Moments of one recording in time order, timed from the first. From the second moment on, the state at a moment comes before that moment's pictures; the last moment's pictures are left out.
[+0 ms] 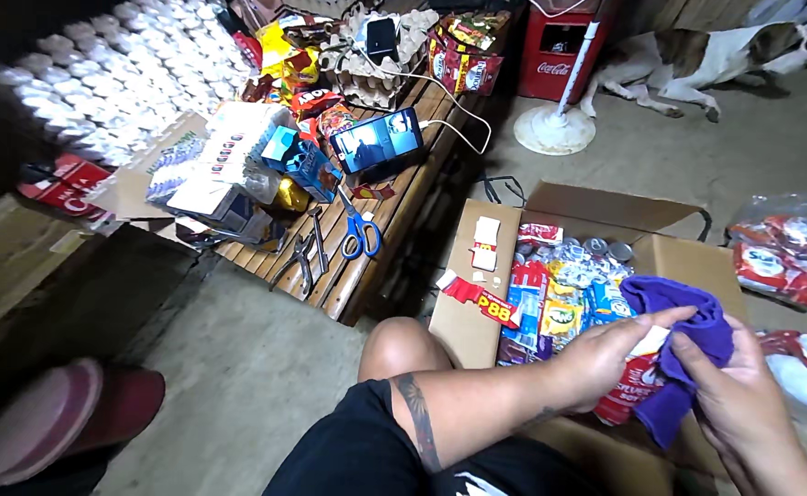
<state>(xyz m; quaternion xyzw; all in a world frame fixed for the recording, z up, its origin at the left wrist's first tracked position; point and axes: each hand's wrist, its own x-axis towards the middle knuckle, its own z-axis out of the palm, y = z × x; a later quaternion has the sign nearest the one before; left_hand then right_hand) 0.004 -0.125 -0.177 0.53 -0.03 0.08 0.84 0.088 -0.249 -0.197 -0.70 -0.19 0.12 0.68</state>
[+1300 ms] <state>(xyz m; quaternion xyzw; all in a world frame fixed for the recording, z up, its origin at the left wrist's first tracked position) -0.004 -0.121 -0.172 0.55 -0.02 0.06 0.83 0.089 -0.248 -0.205 -0.71 -0.21 0.08 0.67</state>
